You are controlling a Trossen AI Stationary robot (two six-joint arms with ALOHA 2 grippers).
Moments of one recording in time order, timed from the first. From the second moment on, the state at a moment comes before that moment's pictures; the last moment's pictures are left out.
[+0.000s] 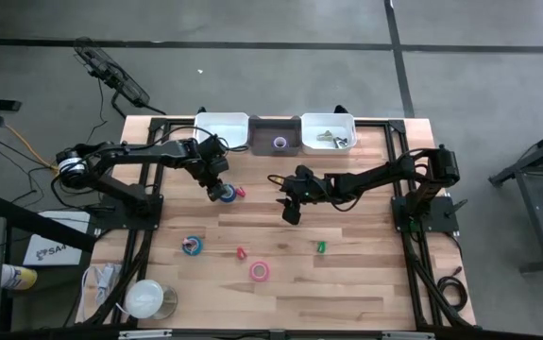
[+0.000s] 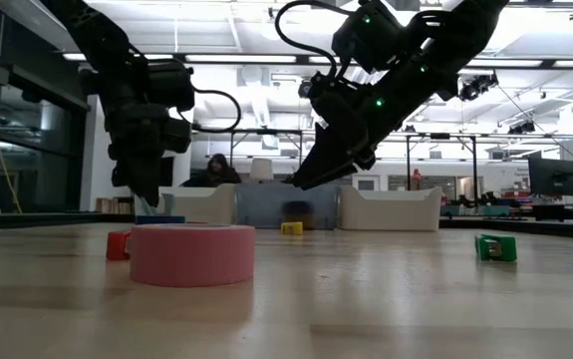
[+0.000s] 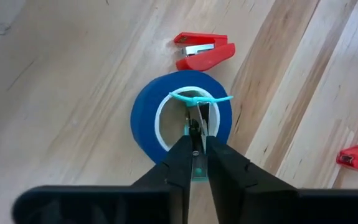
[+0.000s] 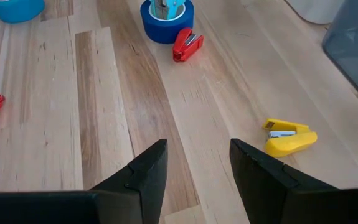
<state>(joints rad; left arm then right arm) 0.49 1.37 0.70 -0.52 0.37 -0.15 -0.04 1.74 0.88 0.18 0.15 0.20</state>
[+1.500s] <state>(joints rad) 0.45 1.37 0.91 -0.54 0.37 0.11 -0.04 1.74 0.88 0.20 0.12 0.12</state>
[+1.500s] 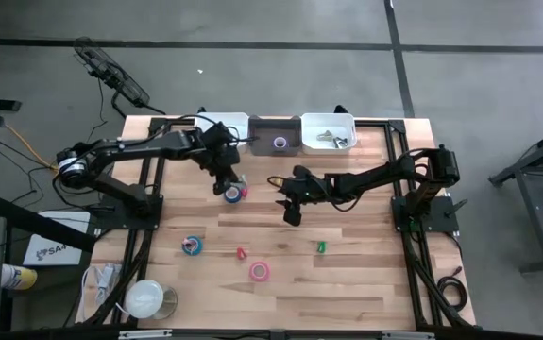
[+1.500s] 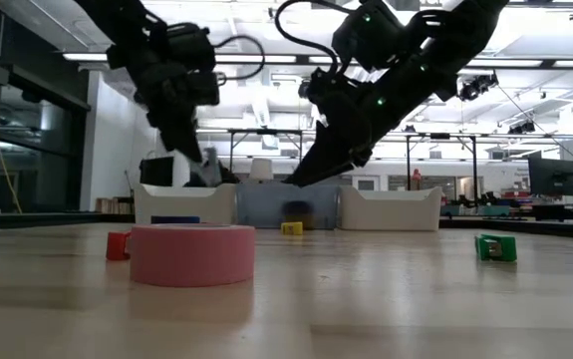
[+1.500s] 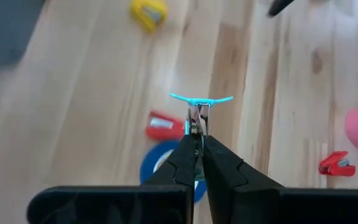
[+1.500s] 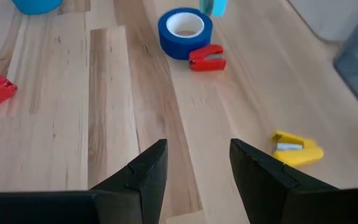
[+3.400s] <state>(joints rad) 0.27 1.37 0.91 -0.18 0.33 0.24 -0.07 1.74 0.88 0.50 0.09 -0.04</state>
